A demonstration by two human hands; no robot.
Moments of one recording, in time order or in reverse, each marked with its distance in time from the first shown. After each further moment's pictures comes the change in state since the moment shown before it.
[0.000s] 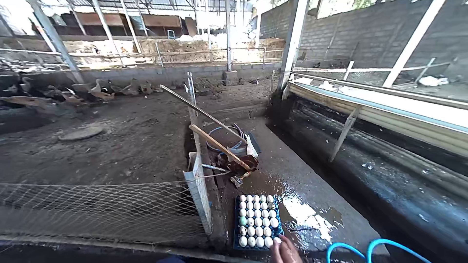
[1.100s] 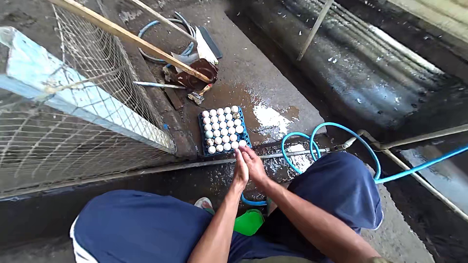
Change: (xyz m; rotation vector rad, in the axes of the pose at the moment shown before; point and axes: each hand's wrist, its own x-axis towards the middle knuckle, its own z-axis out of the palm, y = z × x) left_hand -0.019 0.043 0.013 0.228 0.012 -0.141; right_hand -0.014 0.004 0.003 0.116 0.005 0.011
